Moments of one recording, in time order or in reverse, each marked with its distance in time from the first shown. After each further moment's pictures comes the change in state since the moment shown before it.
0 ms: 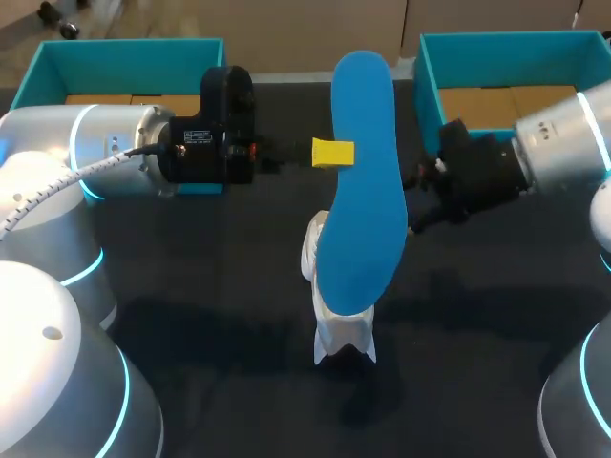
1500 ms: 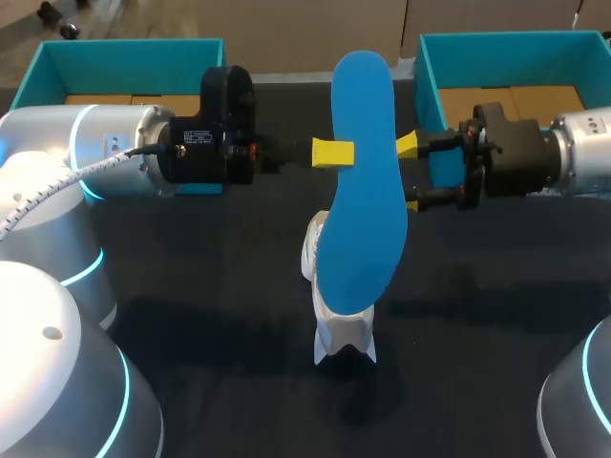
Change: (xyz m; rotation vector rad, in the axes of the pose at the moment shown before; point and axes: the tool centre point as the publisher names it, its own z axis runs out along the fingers) left arm 0.000 0.000 0.000 0.000 0.000 0.000; right arm 0.057 0.017 -0.046 -0.042 0.355 0.111
